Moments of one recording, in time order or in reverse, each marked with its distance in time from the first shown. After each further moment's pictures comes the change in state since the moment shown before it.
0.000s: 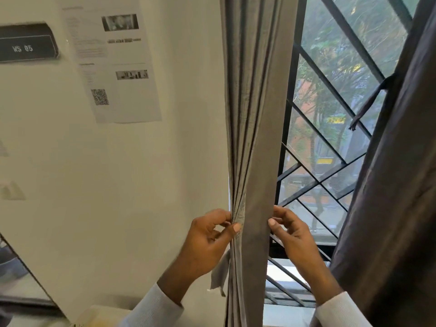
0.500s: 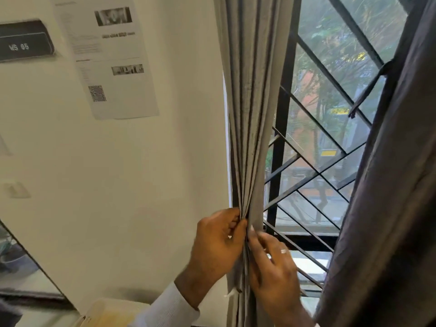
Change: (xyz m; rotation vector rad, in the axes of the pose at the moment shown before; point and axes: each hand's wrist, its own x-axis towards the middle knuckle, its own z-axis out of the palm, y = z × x) left_hand -0.009 0.010 0.028 0.330 0.177 0.146; right_hand -0.072 0.041 0.055 -0.965 0.253 -0.679
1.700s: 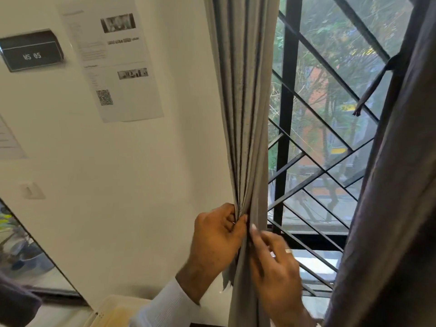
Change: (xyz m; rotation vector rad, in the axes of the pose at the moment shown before) left_hand 0.007 0.005 -0.017 0.114 0.051 -0.103; right_hand 0.008 -0.022 -0.003 0.063 0.041 0.042
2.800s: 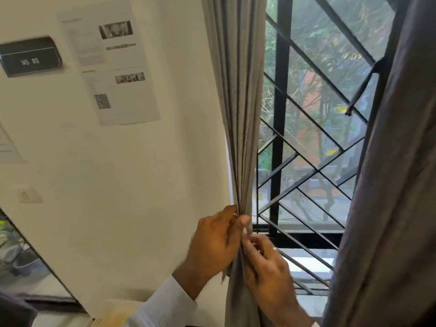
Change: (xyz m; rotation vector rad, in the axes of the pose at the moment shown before) left_hand -0.012 0.007 -0.007 0.040 -0.177 0.137; right_hand -0.013 0.005 0.000 0.121 -0.224 0.012
